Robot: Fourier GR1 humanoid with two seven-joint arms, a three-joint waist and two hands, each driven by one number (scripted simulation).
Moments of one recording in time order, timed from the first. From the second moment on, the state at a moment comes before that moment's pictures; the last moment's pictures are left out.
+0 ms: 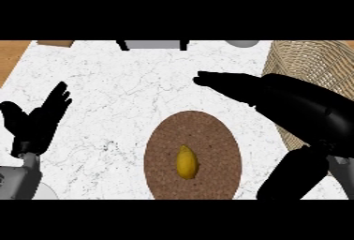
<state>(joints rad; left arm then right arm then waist) -0.17 0.44 -0.04 -1.40 0.27 0.10 0.17 -0.73 -0.44 0.26 -1.96 -0.18 0.64 0.81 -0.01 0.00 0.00</state>
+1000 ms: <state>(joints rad) -0.19 0.39 0.01 -1.38 0.21 0.06 0.20 -0.34 -0.16 0.48 -1.67 0.48 0.33 0.19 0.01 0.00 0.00</state>
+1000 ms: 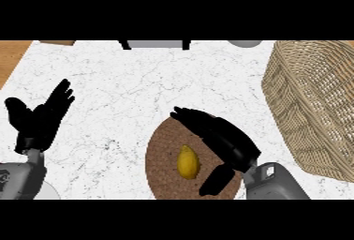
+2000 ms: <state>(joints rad) -0.20 0.32 0.09 -1.37 0.13 0.00 0.19 -0.33 -0.08 0.43 -1.44 0.70 0.40 0.02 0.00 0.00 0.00</state>
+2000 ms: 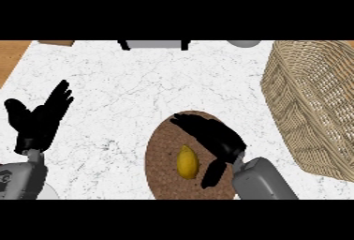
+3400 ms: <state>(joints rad) -0.21 0.28 0.15 -1.40 0.07 -0.05 0.24 -0.32 -0.02 0.52 -1.25 0.95 0.27 -0.11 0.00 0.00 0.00</state>
